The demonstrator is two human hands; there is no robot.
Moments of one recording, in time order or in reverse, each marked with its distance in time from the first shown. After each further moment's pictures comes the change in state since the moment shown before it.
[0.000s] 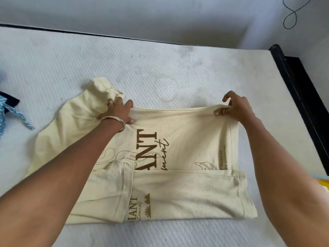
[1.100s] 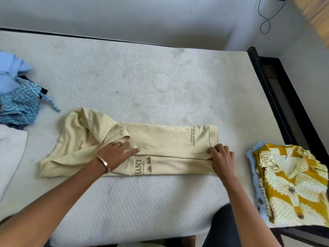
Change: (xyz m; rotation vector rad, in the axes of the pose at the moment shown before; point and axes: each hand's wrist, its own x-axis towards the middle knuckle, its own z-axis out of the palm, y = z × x) left_hand -0.214 -0.053 0.062 0.479 0.344 0.847; right_hand -0.267 0.056 0.084 -0.394 0.196 -0.149
